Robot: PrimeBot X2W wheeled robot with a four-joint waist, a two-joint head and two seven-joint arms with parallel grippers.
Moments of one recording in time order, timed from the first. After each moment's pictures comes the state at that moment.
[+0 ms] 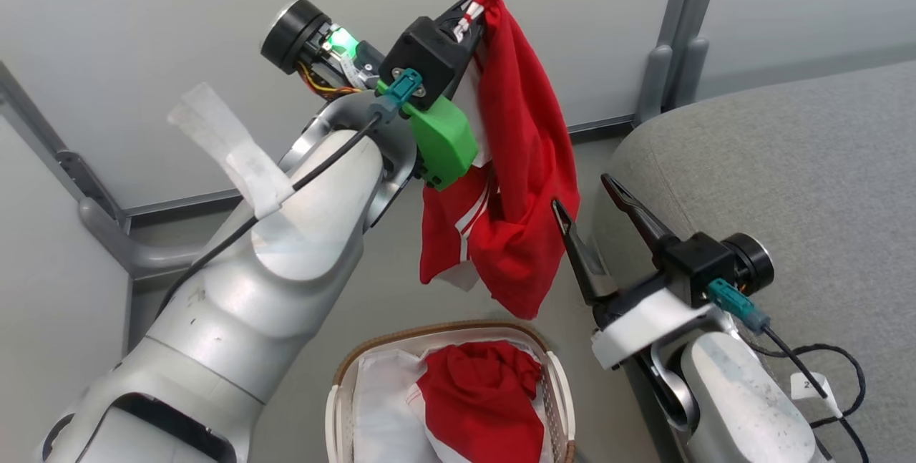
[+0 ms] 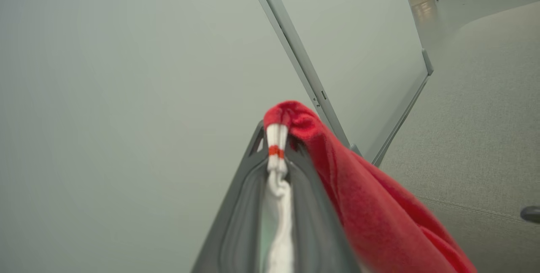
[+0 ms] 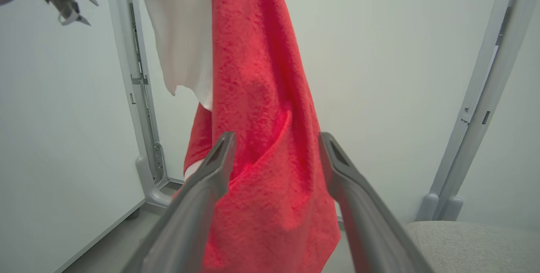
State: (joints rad) left arm -1.00 0.06 -0.74 0.66 -0.23 -0.13 -0.15; right arm -0.32 -0.05 0.29 0.23 0.13 0.13 -0.26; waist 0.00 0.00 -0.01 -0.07
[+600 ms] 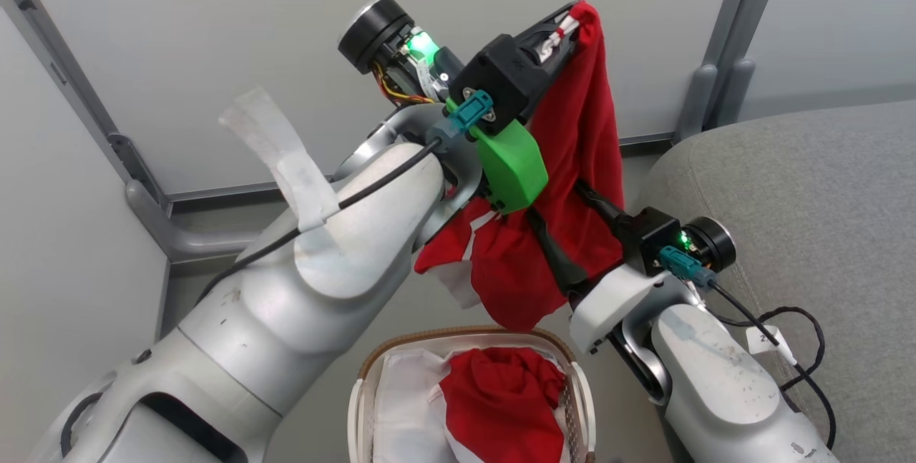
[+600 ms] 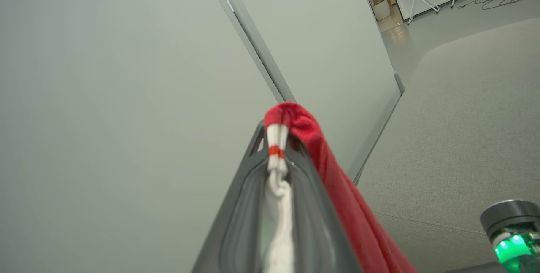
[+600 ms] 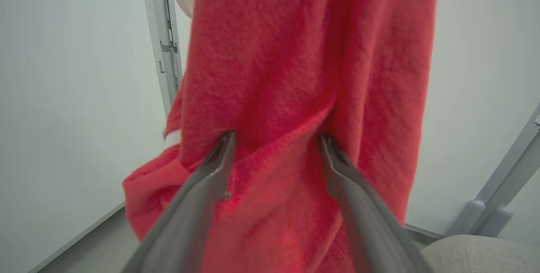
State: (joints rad) left arm -1.03 0.05 -0.91 0.53 -0.37 -0.11 -0.15; right arm -0.49 -0.05 0.40 0.51 0.18 0.13 -0.26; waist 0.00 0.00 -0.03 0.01
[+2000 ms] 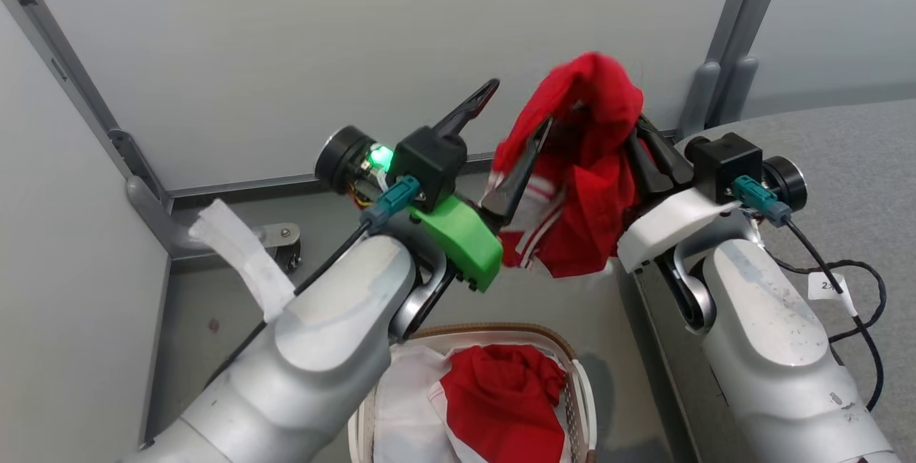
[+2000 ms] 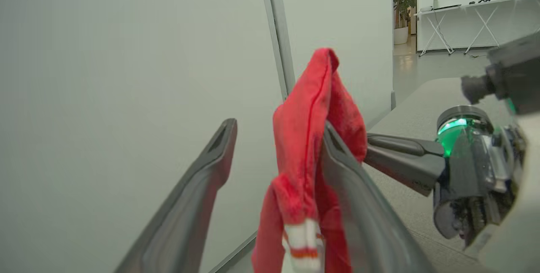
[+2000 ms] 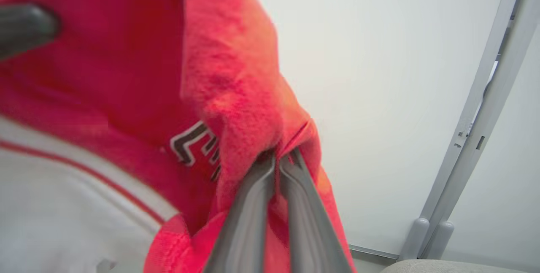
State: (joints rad) left arm -0.82 0.10 -0.90 0.49 -0.56 -0.03 -0.24; right arm -0.59 -0.05 0.20 0.51 0.13 0.13 -0.26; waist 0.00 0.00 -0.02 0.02
